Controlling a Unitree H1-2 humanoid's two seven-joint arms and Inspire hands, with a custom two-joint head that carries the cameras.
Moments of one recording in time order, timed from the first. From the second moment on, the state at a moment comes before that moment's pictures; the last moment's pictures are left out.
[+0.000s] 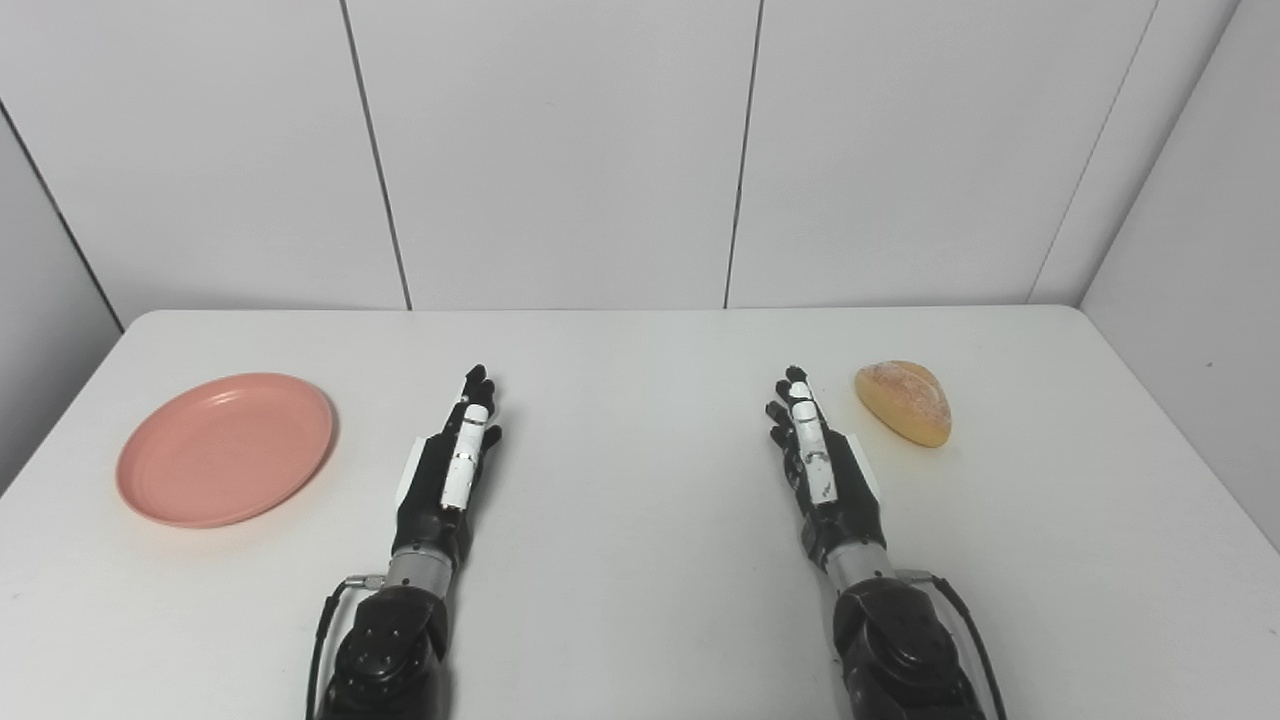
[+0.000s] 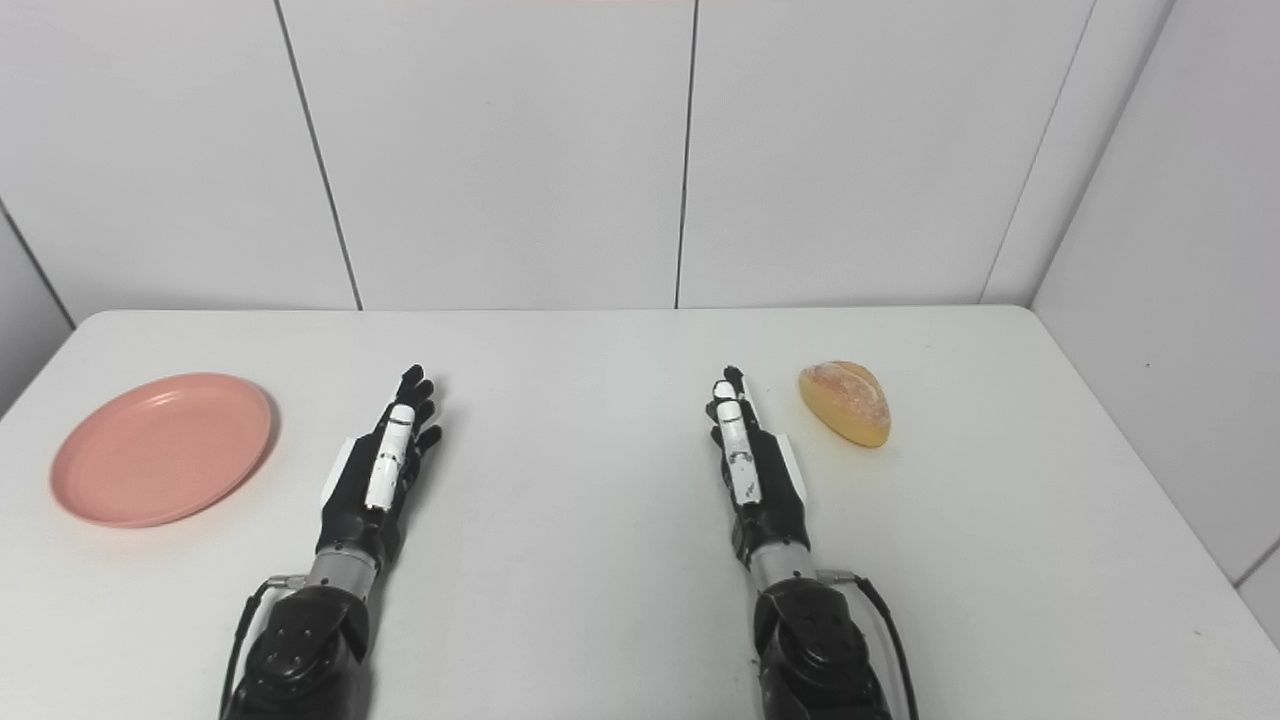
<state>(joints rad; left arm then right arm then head) -0.33 0.00 0.02 0.29 -0.02 -0.02 -0.02 -0.33 0.03 -0.01 0.23 0.10 0.06 -0.01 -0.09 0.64</state>
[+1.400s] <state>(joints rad) -0.33 0.00 0.00 0.29 0.02 -0.03 -0.01 -0.32 0.02 -0.02 0.28 0.08 -0.06 -0.01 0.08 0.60</state>
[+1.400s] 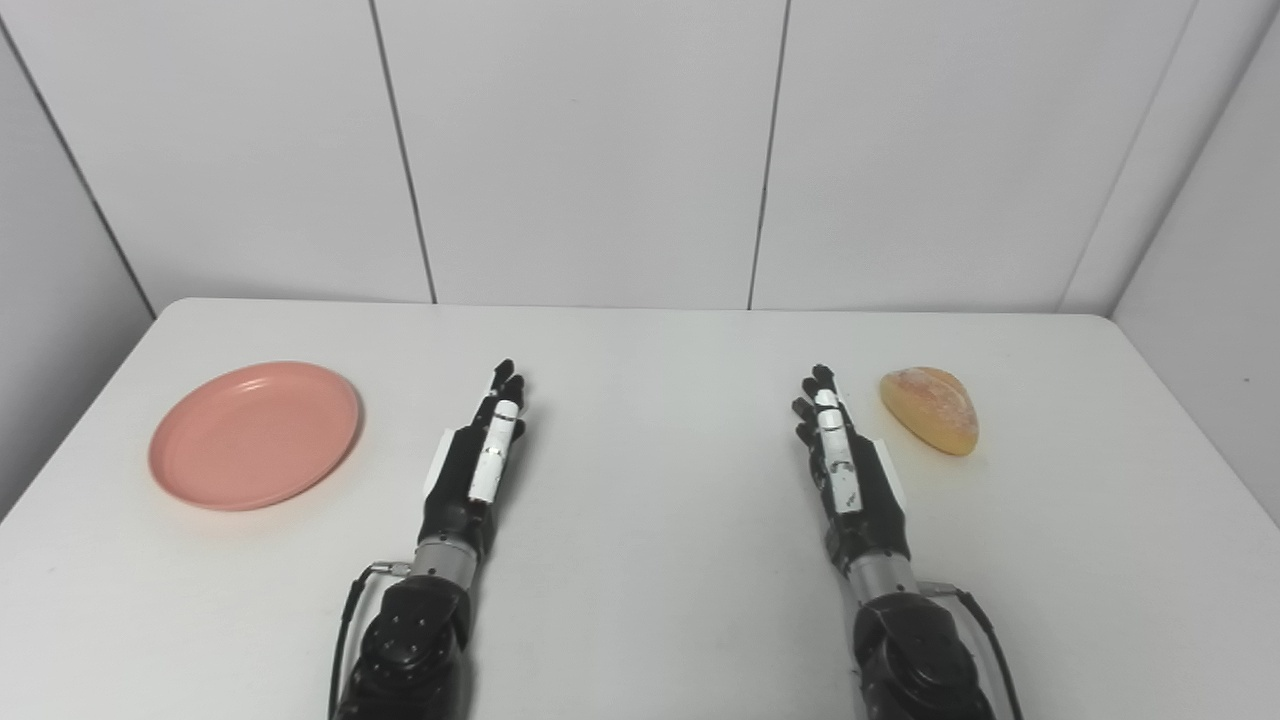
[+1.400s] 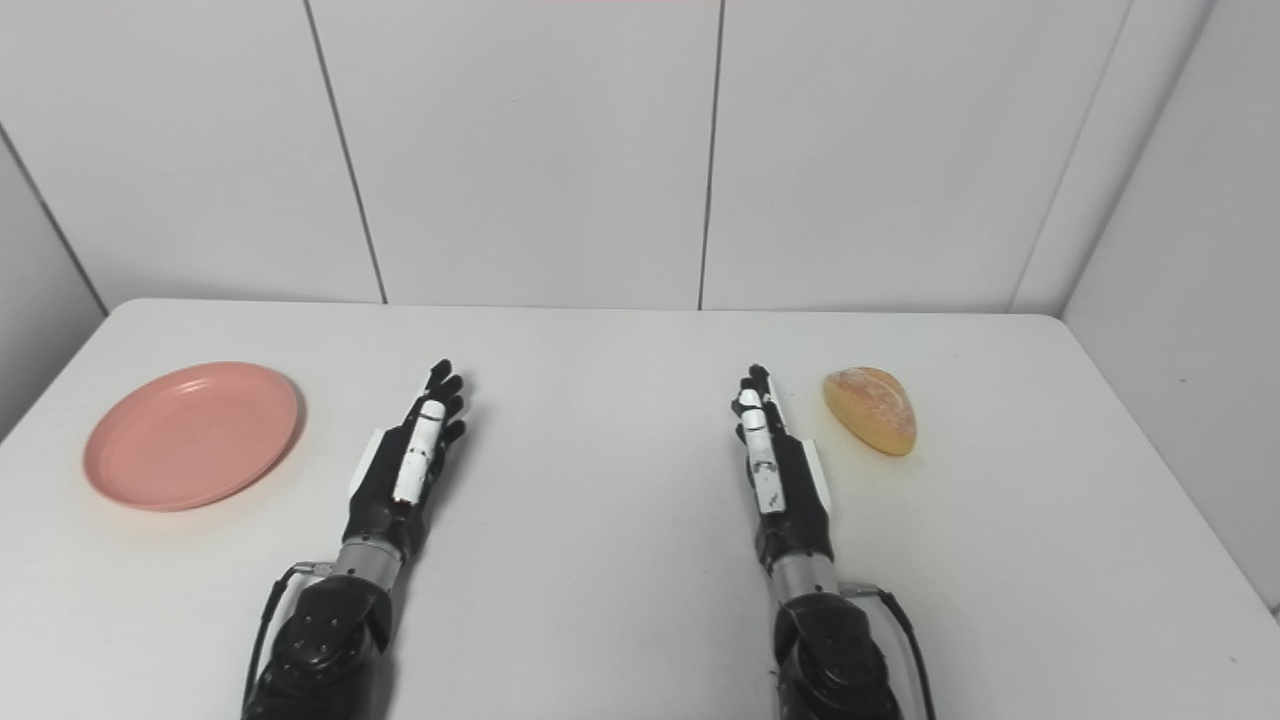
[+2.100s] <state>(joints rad) -0.38 -0.06 -0.01 0.41 0.02 -0.16 0.02 -0.33 -0.06 -0.06 0.31 0.15 -0.08 0.09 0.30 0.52</state>
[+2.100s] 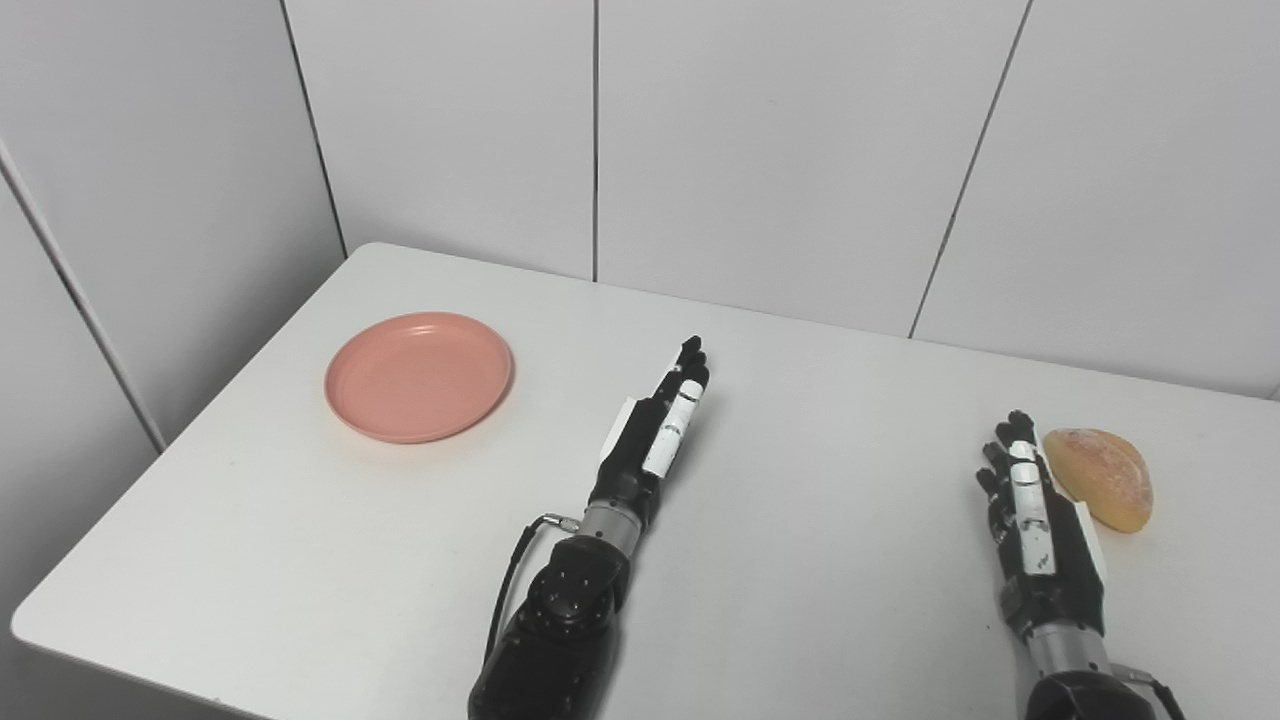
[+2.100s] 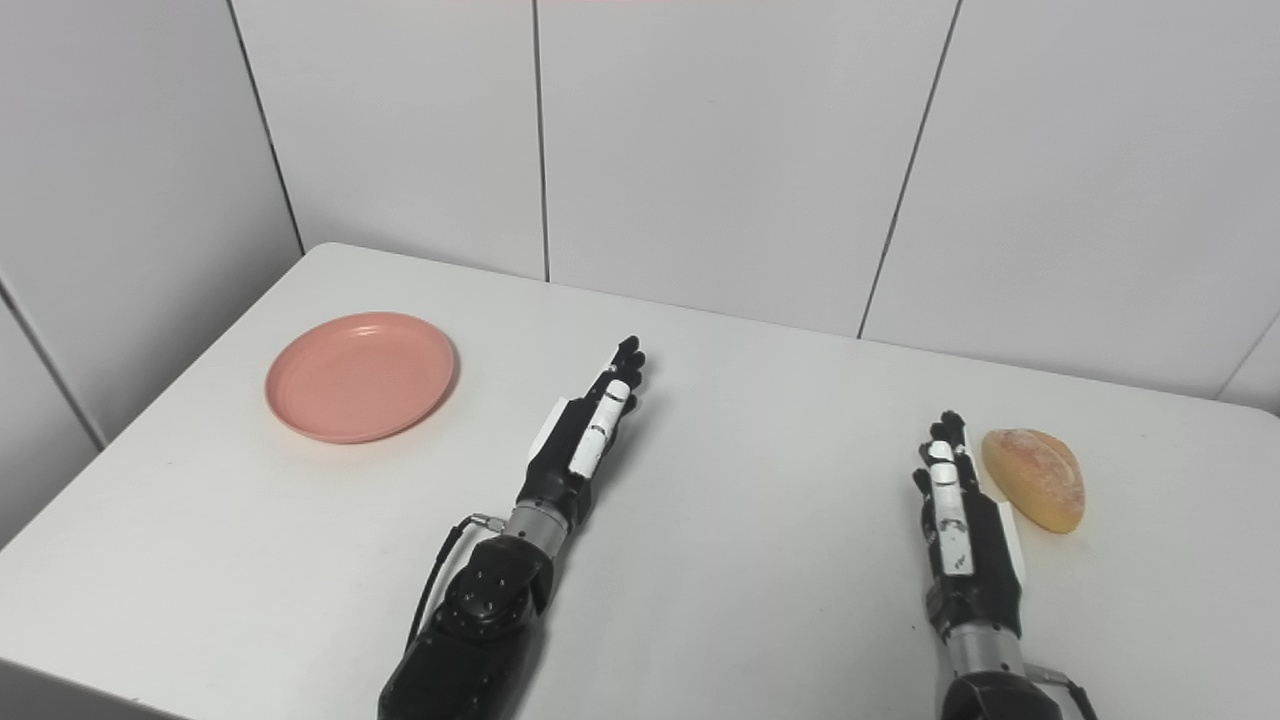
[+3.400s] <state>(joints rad) -0.47 0.07 0.24 0.32 -0.15 -0.08 0.11 -0.35 -0.07 -0.07 0.34 0.15 -0.13 0.10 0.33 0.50</state>
